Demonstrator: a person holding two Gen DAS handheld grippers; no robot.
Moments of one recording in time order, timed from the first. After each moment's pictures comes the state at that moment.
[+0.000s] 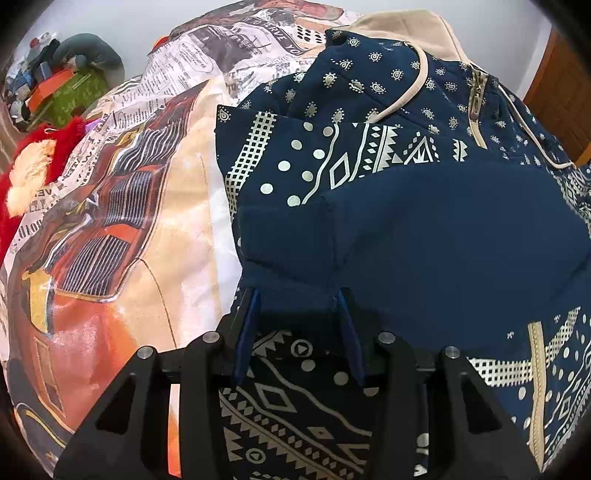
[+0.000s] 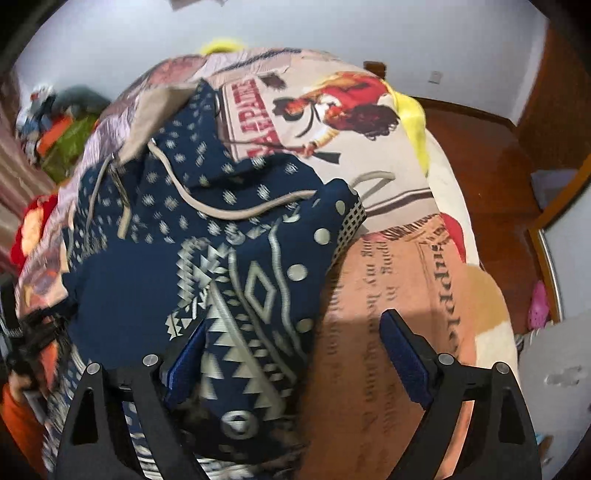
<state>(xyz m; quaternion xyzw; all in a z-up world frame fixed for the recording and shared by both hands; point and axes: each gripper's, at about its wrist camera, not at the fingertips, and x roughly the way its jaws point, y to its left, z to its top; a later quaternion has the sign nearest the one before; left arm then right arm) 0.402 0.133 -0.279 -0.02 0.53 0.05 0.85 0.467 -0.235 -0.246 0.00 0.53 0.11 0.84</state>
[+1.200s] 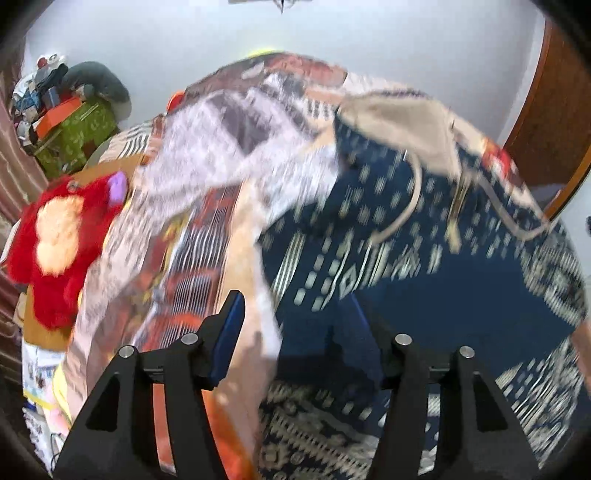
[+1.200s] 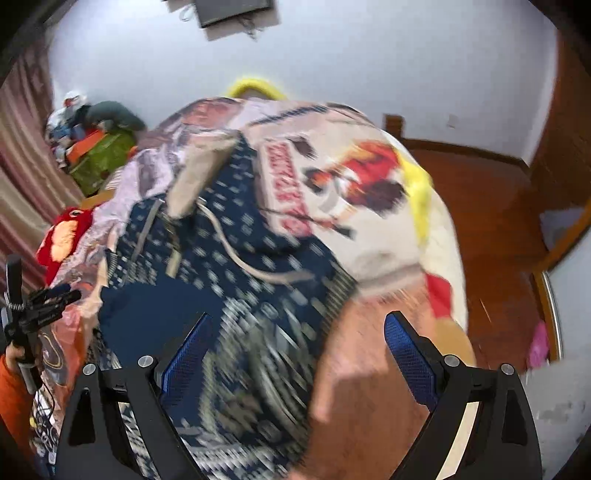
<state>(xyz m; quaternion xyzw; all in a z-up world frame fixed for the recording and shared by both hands) 0.433 0.158 -0.174 -0.03 0.47 0.04 0.88 0.472 -0.214 -0.164 0.00 0.46 0.15 0.87</state>
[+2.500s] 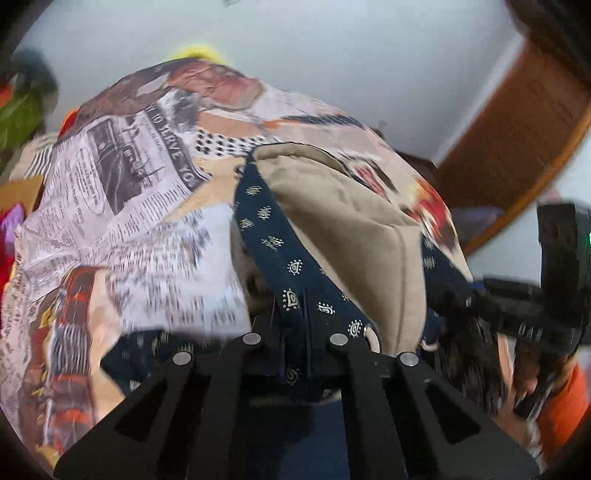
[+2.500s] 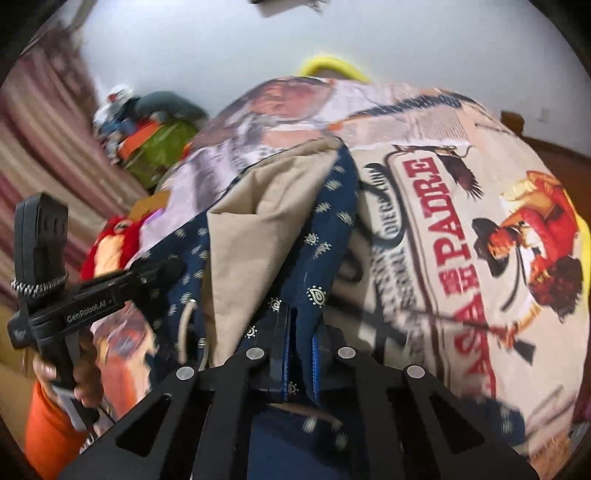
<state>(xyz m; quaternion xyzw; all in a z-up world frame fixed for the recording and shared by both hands) 0.534 0.099 -0.157 -0.10 0.47 -0.11 0.87 0.577 -0.091 -0.199 0.06 0.49 0.29 0.82</state>
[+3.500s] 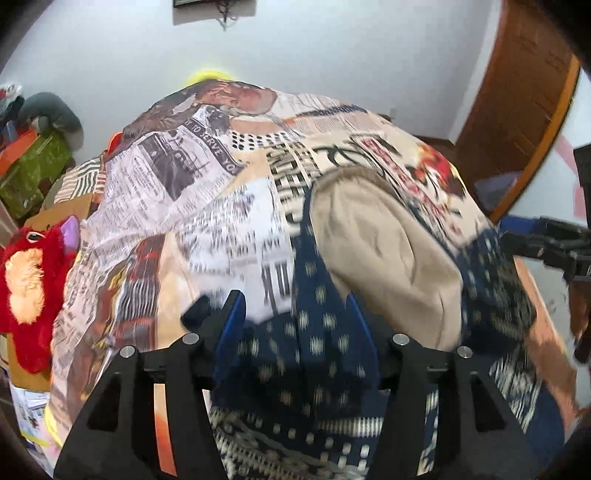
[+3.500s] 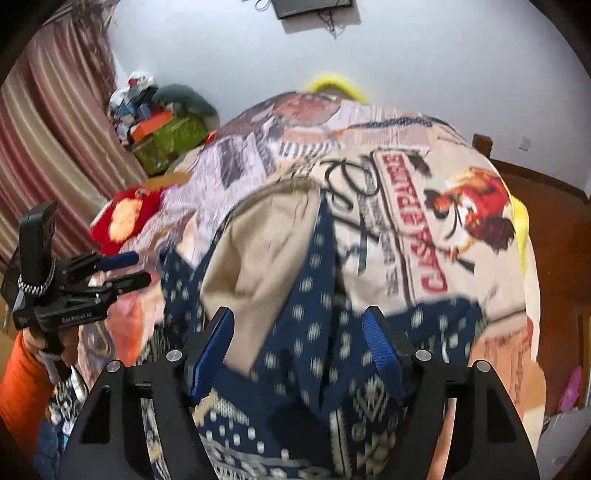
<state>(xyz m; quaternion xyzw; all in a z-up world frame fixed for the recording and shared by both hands) 0.454 0.098 -0.138 -0.02 0.46 -0.05 0.89 0.475 -0.126 -0.157 0.02 0.45 0.26 0.85</state>
